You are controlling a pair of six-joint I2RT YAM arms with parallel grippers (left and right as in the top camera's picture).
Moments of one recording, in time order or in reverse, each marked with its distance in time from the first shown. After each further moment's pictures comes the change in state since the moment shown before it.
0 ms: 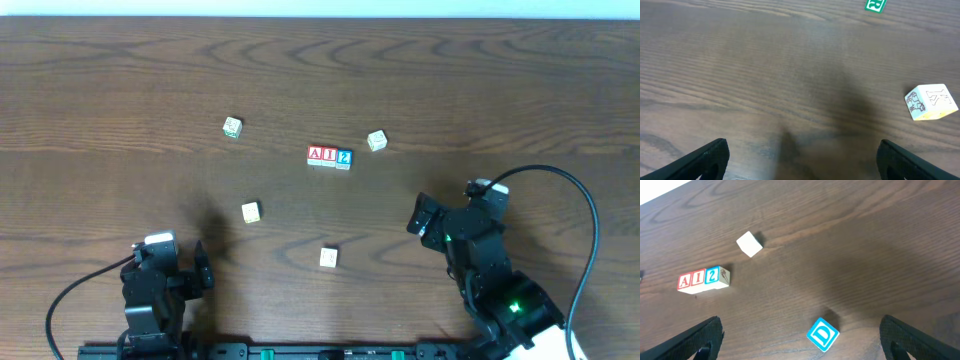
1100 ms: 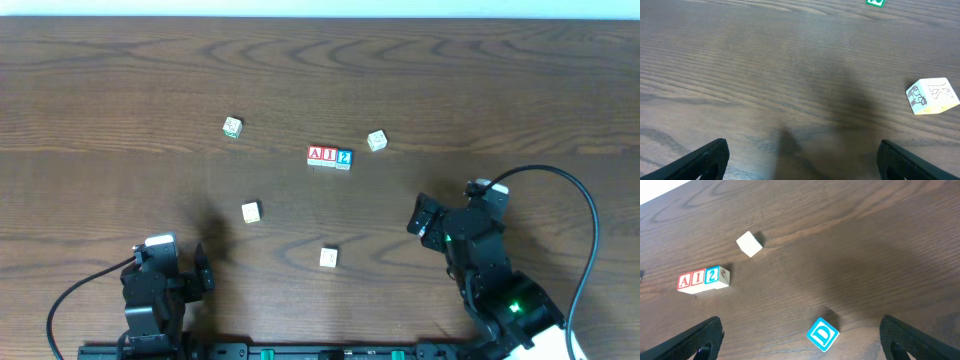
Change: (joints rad) left arm 0.000 -0.008 0.005 -0.039 0.000 0.000; right arm 0.000 0.000 0.000 -0.001 0.000 0.000
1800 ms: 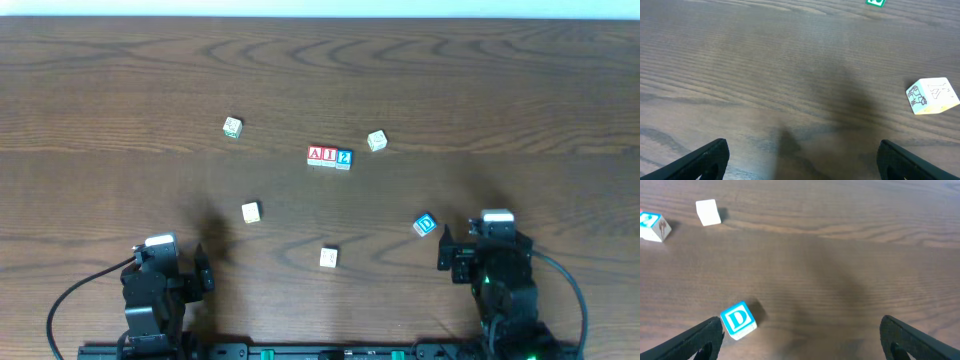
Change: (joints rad) left arm 0.000 0.000 0.000 -0.001 0.000 0.000; right arm -0.226 -0.470 -0.272 -0.027 -0.085 -0.664
